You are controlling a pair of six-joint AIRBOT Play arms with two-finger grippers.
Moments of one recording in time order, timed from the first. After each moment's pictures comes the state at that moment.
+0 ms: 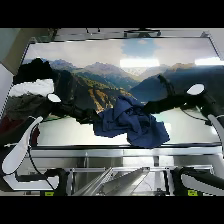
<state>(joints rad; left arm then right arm) -0.11 -1.48 0.91 0.66 -1.31 -1.10 0.03 -1.32 0.93 -0.64 1.27 0.93</state>
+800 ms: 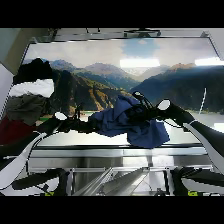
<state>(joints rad) -0.19 -1.38 0.61 0.61 -0.89 -1.09 0.33 -1.42 0.83 -0.65 0.89 0.77</state>
